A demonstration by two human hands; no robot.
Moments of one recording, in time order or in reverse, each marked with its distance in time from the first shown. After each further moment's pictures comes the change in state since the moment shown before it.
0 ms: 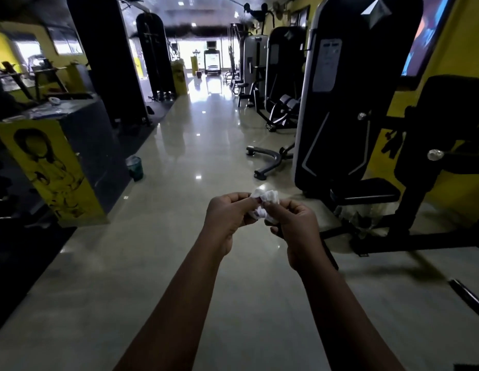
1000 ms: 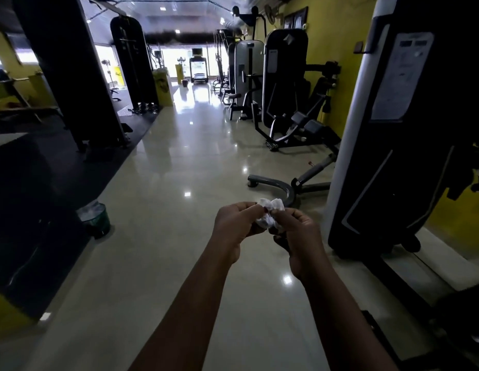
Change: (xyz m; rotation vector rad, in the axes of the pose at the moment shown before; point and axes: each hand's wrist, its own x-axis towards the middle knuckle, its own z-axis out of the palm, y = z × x) left_hand 0.774 0.008 -0.065 0.021 -0.088 -0.024; right_hand 0.724 0.067 0.233 0.089 0.068 0.049
